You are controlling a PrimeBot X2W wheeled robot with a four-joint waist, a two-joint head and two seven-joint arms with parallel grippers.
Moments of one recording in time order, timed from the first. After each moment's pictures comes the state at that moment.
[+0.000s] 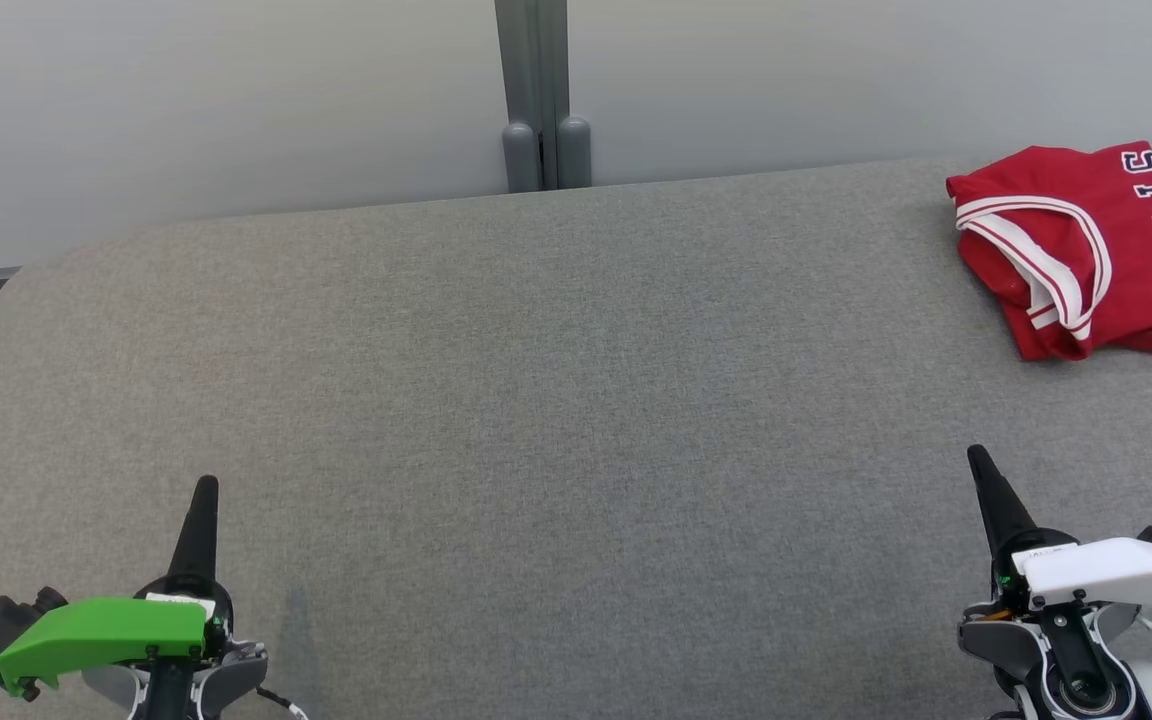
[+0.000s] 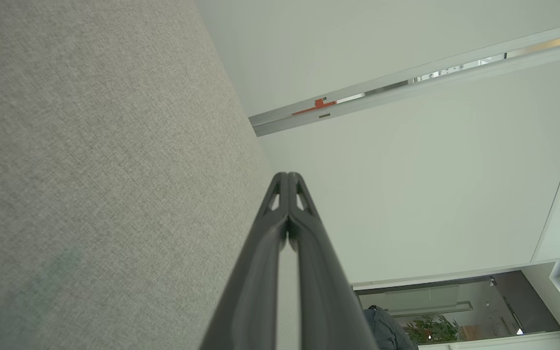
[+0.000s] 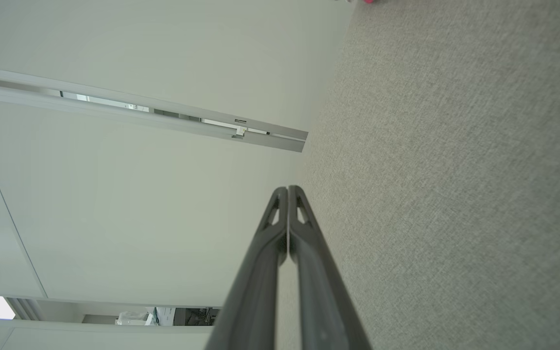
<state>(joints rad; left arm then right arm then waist) -0.08 0.08 0.07 0.23 -1.38 -0.09 0.07 -0.07 -0.06 -0.09 0.23 1.35 0.13 0.05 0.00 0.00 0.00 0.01</state>
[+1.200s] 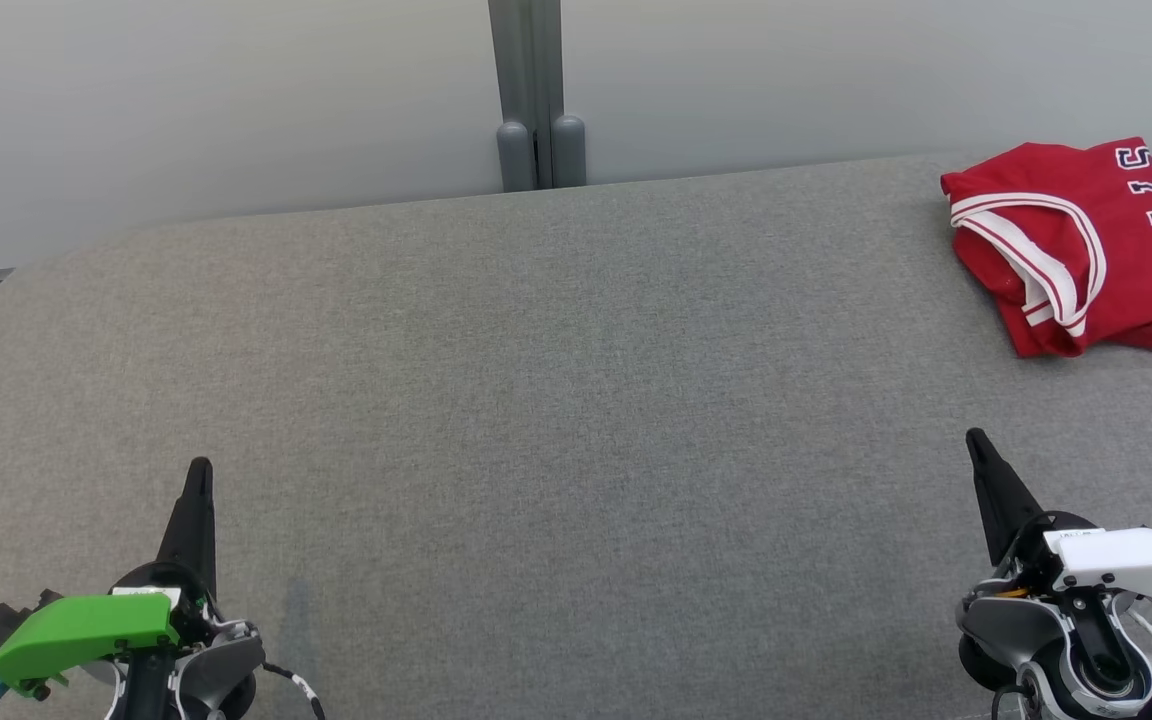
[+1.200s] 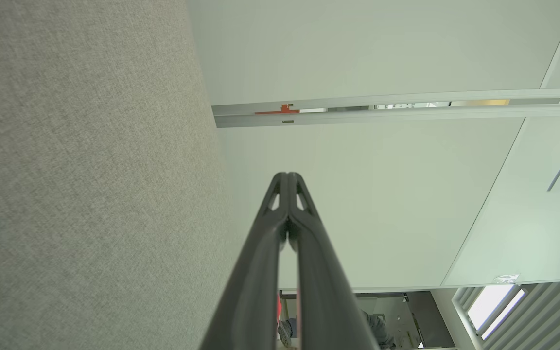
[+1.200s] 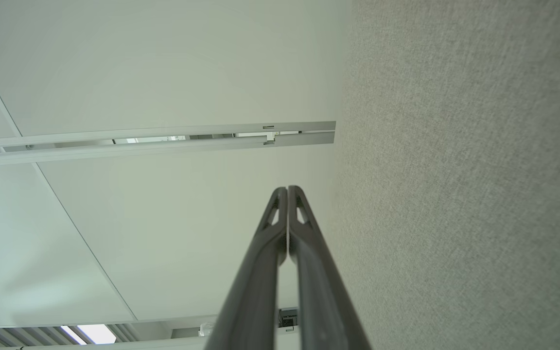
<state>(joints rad) -0.10 0.05 0.11 0.25 -1.61 -0.13 0.11 -0.11 -0.05 -0.11 0.24 1.61 0.13 0.11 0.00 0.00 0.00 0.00</state>
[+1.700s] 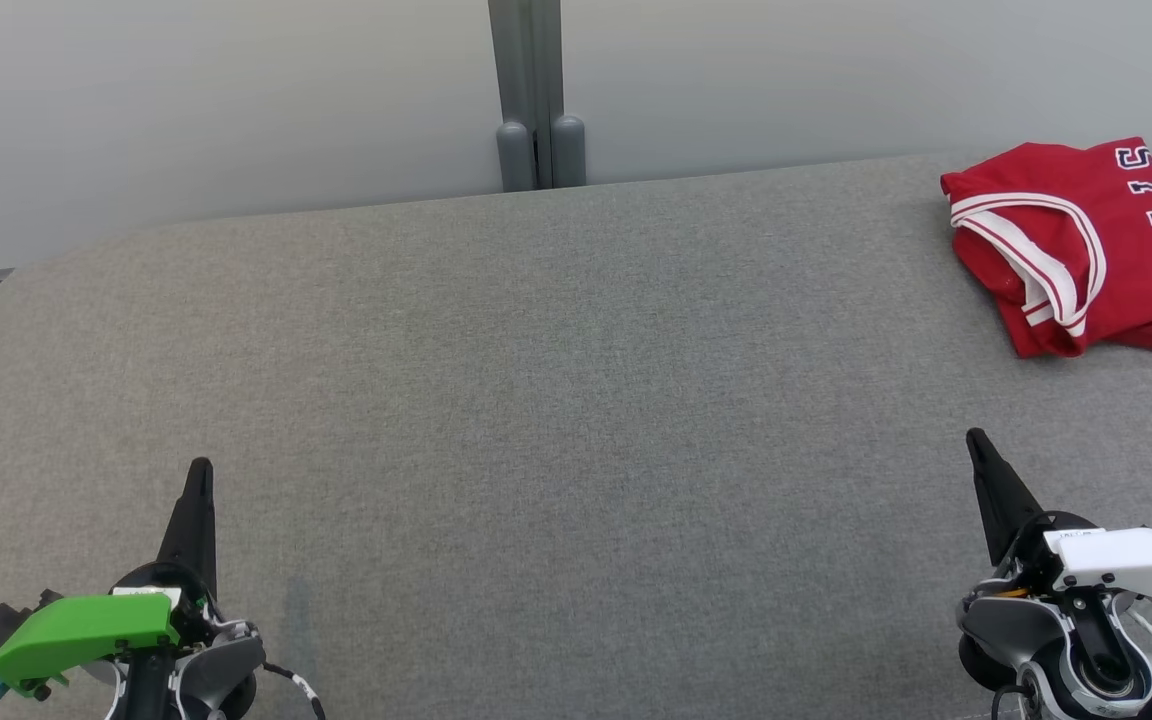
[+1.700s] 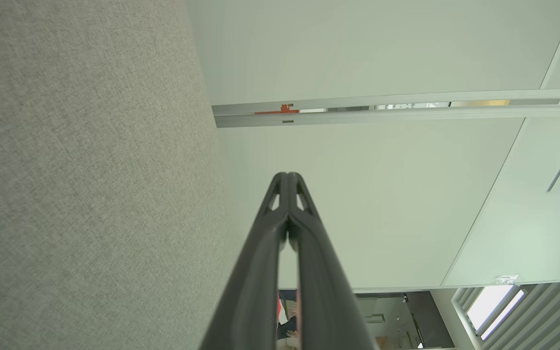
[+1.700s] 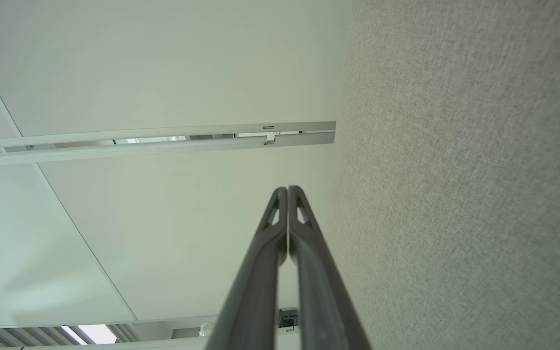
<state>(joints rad) -0.10 0.05 0.11 0.25 -1.61 -0.13 0.11 -0.11 -0.05 -0.11 0.24 1.61 0.13 0.11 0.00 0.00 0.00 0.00</state>
